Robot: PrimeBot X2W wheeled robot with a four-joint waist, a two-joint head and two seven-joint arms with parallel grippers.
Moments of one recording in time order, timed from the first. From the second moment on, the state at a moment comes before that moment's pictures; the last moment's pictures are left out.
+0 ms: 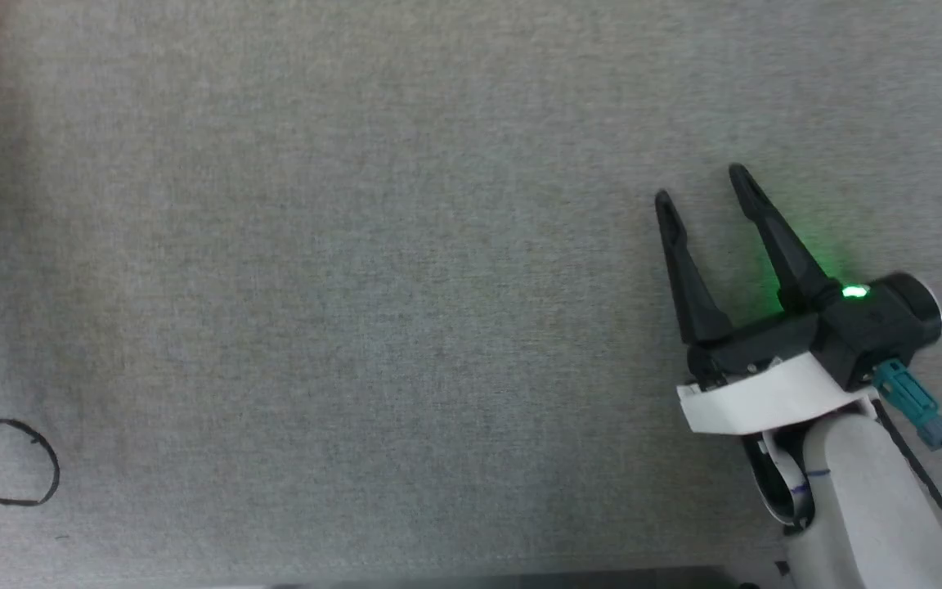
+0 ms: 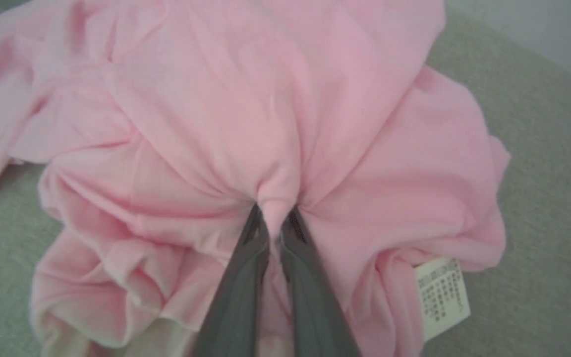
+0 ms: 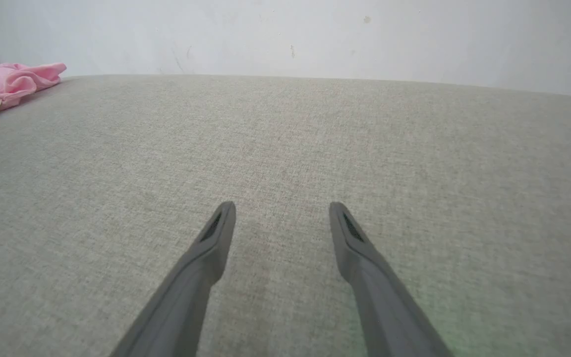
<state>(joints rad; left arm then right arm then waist) -0.82 0.50 0.22 0.34 -0.49 0.19 0.66 -0.30 -0.05 0.16 0.02 0.07 0.13 -0.26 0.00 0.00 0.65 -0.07</state>
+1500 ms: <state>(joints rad) -0.69 0.06 -0.63 0.78 -0.54 -0.12 0.40 -0.05 -0.05 0.12 0.06 0.09 0.13 -0.22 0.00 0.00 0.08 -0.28</state>
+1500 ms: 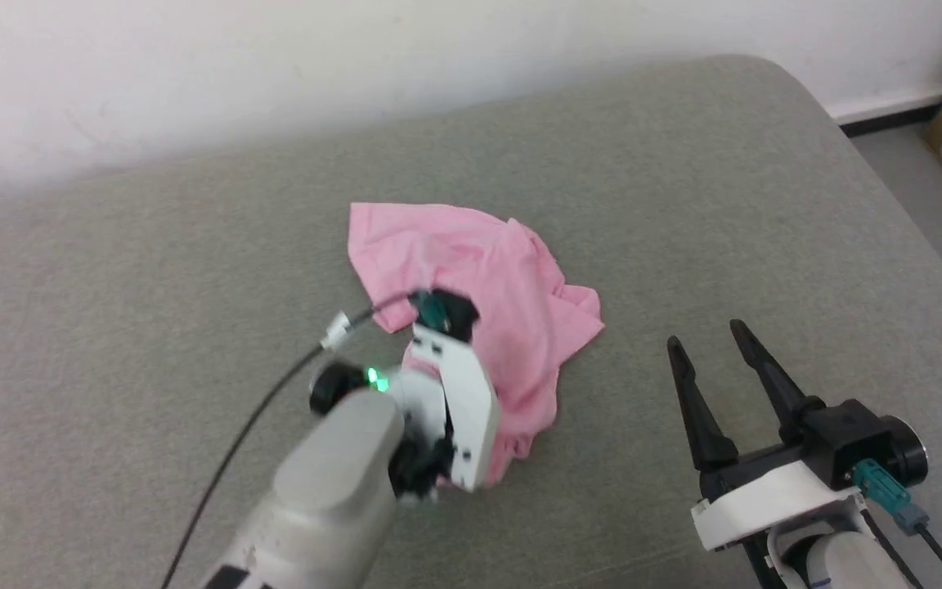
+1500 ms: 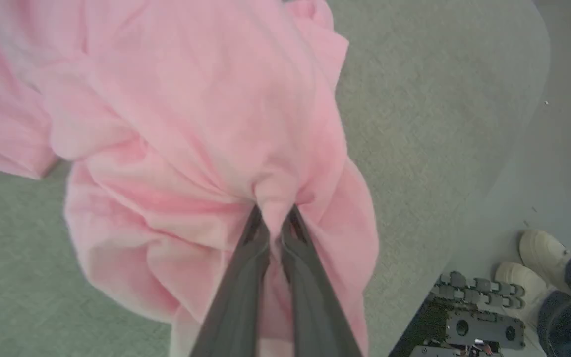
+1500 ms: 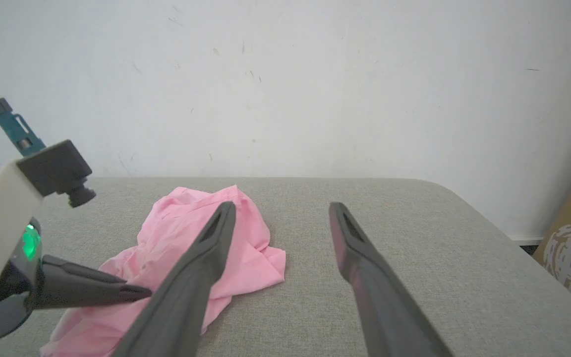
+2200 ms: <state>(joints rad) -0.59 0.15 -0.48 0.53 -0.55 0.02 -0.24 -0.04 -0.05 0.08 0.05 0.07 0.13 -0.21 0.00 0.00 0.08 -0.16</state>
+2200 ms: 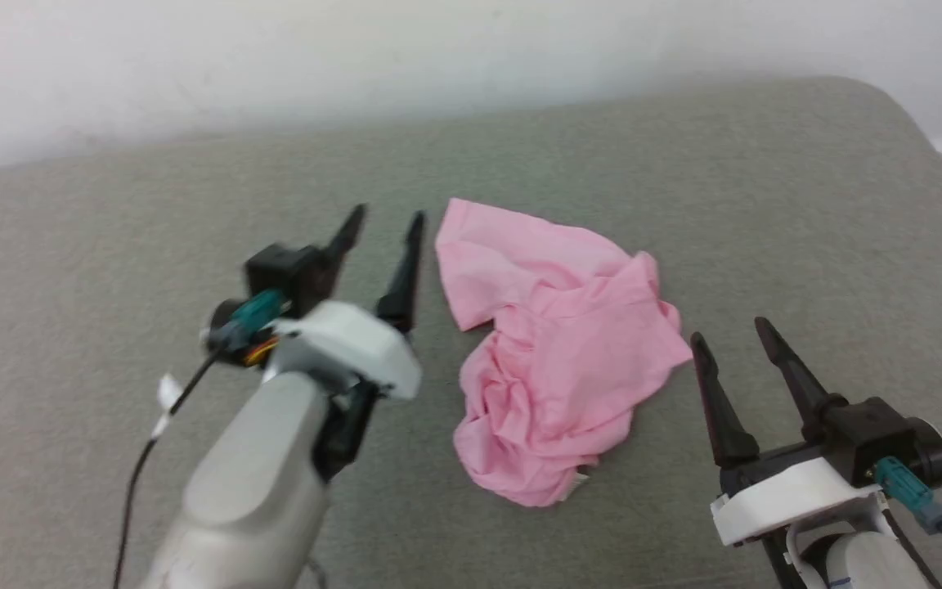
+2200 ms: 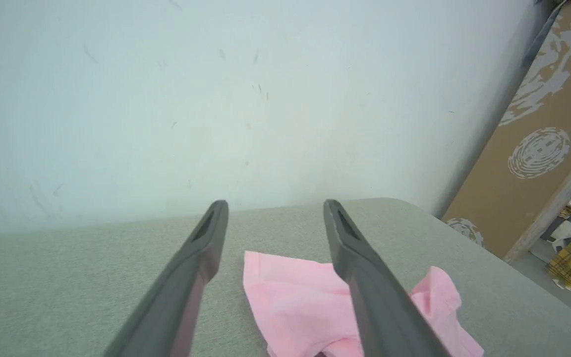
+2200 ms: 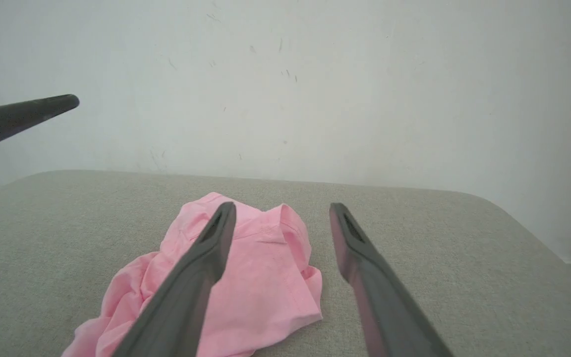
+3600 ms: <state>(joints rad) -0.10 0.06 -0.01 0.06 -0.21 -0.05 -0.26 -0.55 -0.05 0.19 0.28 0.23 0.13 0.46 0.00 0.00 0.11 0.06</state>
